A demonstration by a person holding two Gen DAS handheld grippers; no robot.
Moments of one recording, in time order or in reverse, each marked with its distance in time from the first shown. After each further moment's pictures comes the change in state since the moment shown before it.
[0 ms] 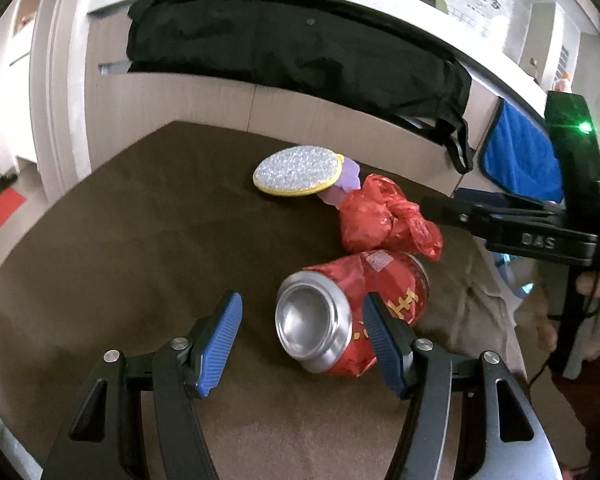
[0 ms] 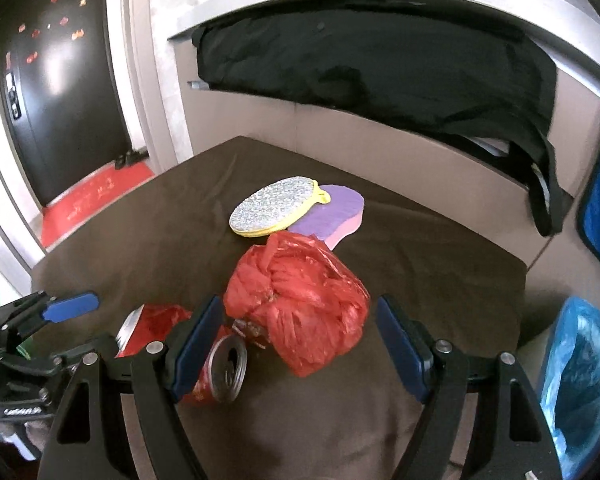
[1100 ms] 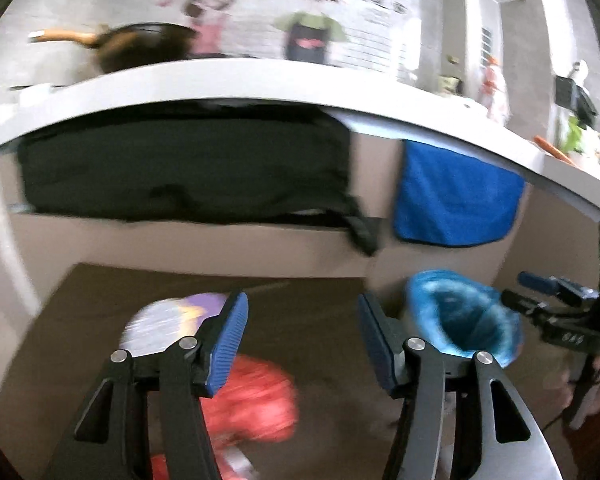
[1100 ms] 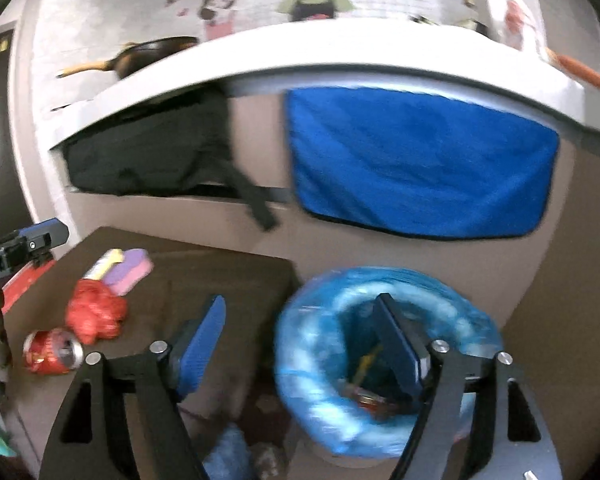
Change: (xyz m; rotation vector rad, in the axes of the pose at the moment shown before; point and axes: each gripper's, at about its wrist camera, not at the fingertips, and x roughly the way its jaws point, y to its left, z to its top) left arm 0.009 -0.148 0.111 0.248 -0.197 -0.081; right arm -0.150 -0.198 -0.073 0.284 -0.240 -0.303
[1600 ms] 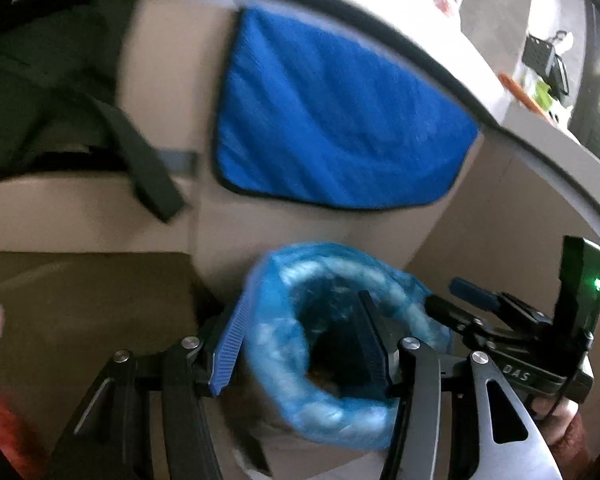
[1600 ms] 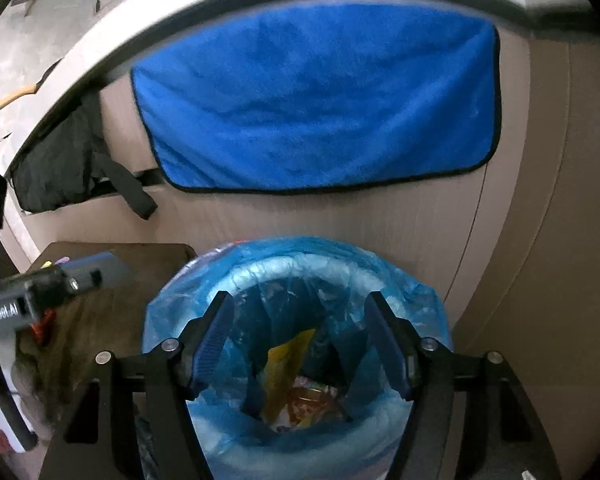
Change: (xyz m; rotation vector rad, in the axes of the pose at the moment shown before) left arm 0.168 -0.165 0.004 -0.016 0.220 -0.343; right arm 0.050 -0.132 -0.024 0.157 0.076 -0.090
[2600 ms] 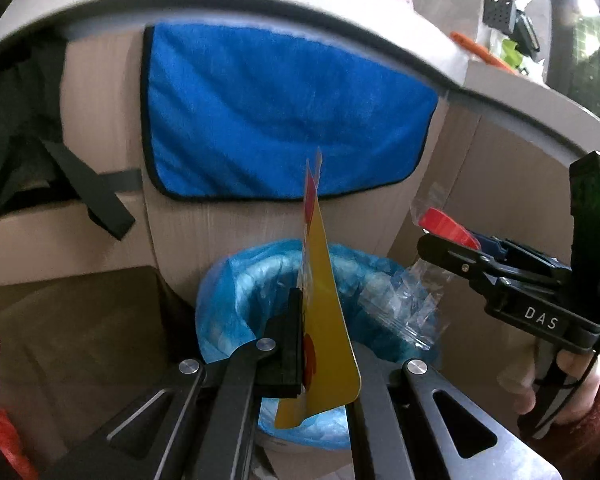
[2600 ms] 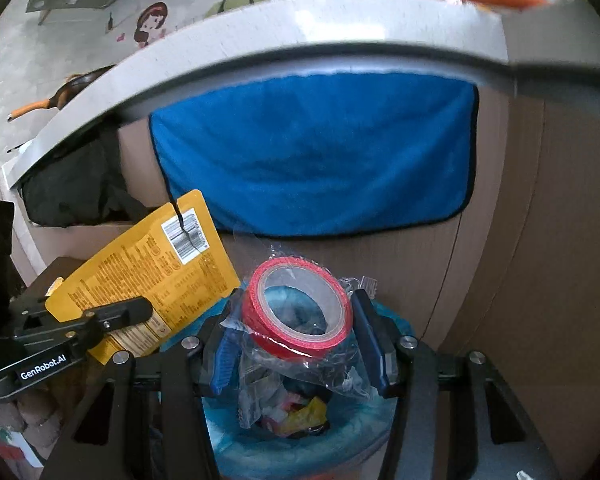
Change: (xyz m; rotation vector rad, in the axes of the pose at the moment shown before) left arm 0.022 -0.058 -0.011 0.137 0.024 -0.017; right arm -0.038 -0.013 0.016 -0.010 -0.077 0.003
